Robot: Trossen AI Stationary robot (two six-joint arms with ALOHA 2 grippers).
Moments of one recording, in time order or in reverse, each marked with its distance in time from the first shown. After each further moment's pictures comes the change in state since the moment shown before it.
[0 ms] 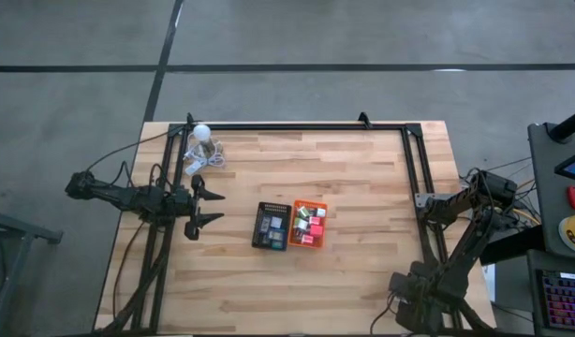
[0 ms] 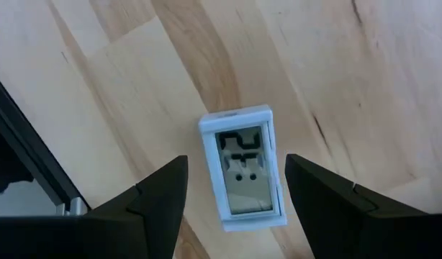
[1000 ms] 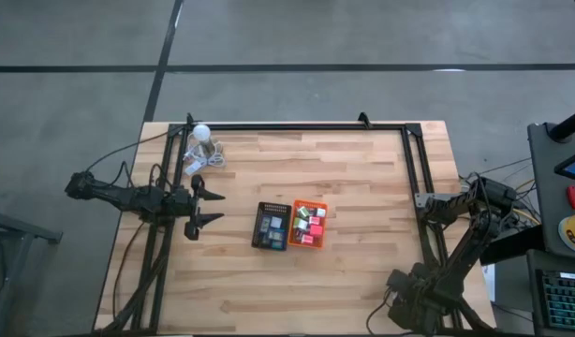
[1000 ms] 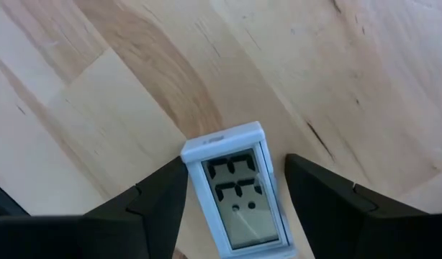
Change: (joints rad) left arm 0.000 0.000 0.000 0.000 0.000 0.000; right arm 0.004 0.089 -0.015 0.043 0.012 0.187
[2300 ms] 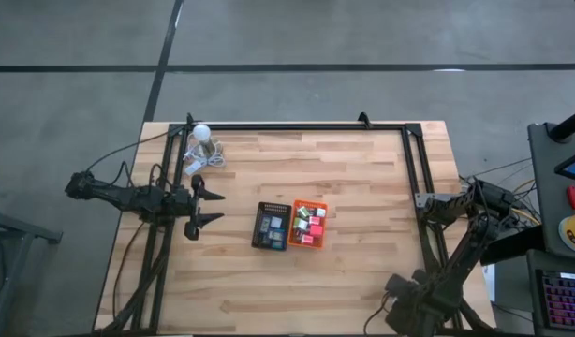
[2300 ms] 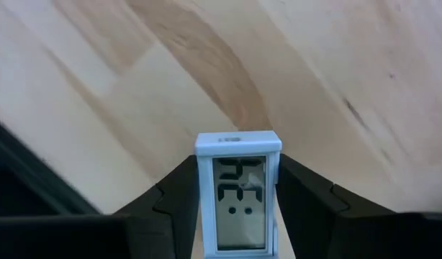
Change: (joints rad) left arm 0.000 0.000 0.000 0.000 0.000 0.000; right arm -0.013 0.009 0.093 -0.057 -0.014 0.044
